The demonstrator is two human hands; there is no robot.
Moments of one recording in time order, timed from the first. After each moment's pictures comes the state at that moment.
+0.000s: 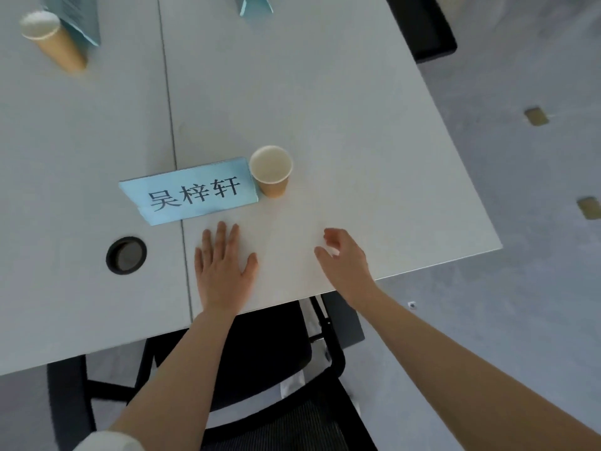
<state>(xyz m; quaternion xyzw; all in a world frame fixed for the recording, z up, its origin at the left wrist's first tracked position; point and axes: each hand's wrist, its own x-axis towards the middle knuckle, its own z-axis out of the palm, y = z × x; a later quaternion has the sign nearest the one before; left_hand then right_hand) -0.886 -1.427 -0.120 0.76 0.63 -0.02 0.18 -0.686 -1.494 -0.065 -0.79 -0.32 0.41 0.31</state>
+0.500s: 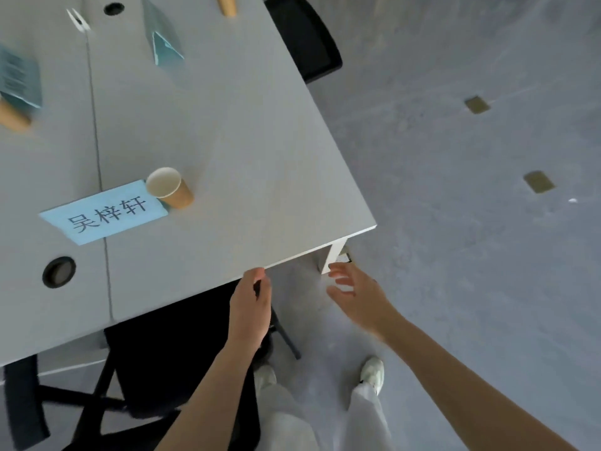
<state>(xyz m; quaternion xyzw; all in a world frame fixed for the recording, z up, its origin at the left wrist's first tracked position) -0.687 -1.617 -0.031 0.64 0.62 0.15 0.42 -0.504 -1.705 0.008 -0.77 -0.36 0.44 0.29</state>
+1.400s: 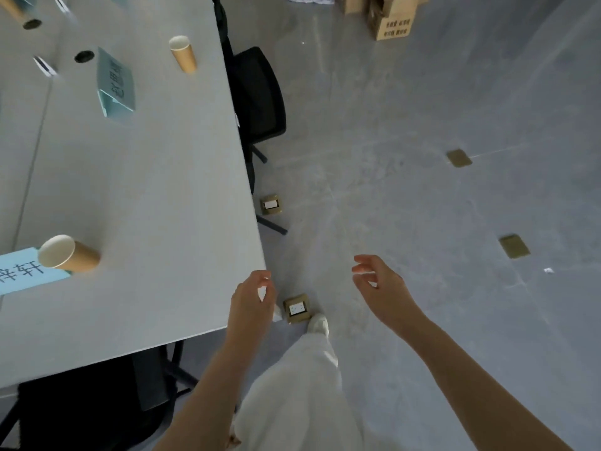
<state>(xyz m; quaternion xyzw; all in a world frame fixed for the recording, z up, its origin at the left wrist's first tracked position) -0.407 -1.588 0.013 0.66 0.62 0.17 0.39 -0.186 -1.665 0.048 -0.79 -0.39 0.39 0.29</state>
